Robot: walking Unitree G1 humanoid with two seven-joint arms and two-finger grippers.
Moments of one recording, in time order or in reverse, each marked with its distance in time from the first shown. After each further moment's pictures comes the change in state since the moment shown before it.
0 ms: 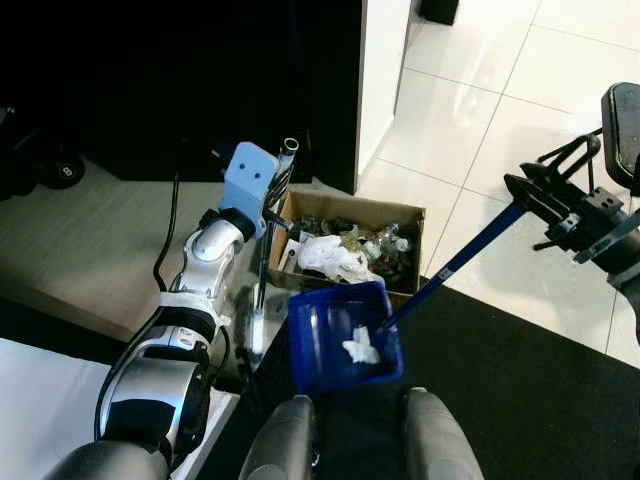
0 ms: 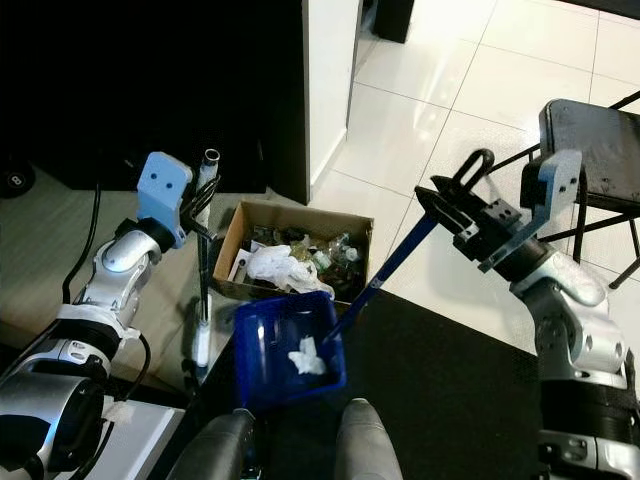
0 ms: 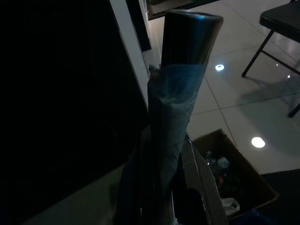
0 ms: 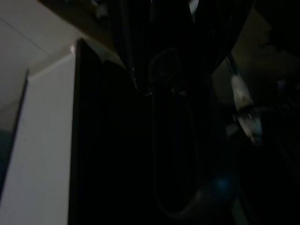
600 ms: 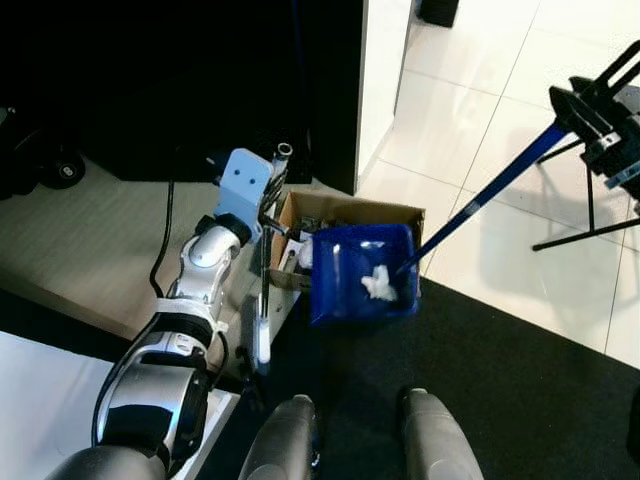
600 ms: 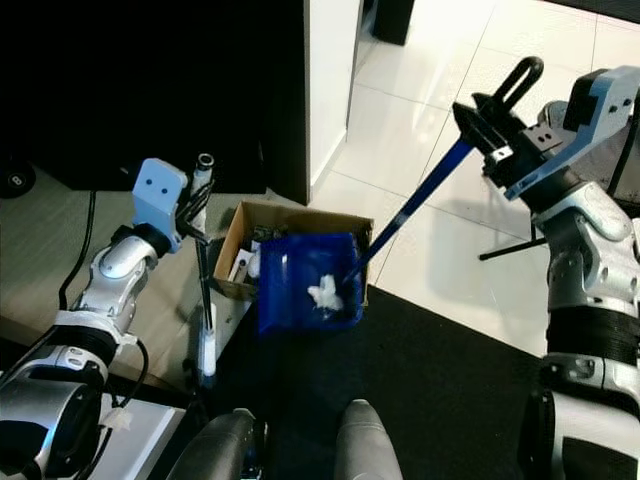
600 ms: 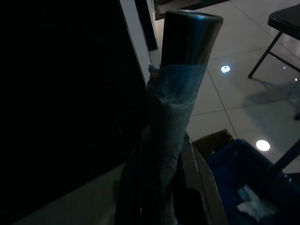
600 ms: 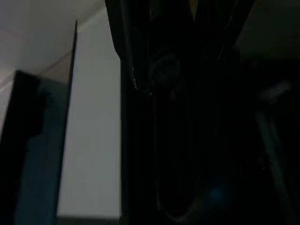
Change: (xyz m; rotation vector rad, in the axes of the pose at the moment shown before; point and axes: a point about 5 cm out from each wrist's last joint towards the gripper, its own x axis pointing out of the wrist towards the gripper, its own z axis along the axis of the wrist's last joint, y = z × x) left arm -0.005 0.005 -0.002 -0.013 -0.001 0.041; right arm 0.028 -0.040 0.044 -0.128 -0.177 -0.137
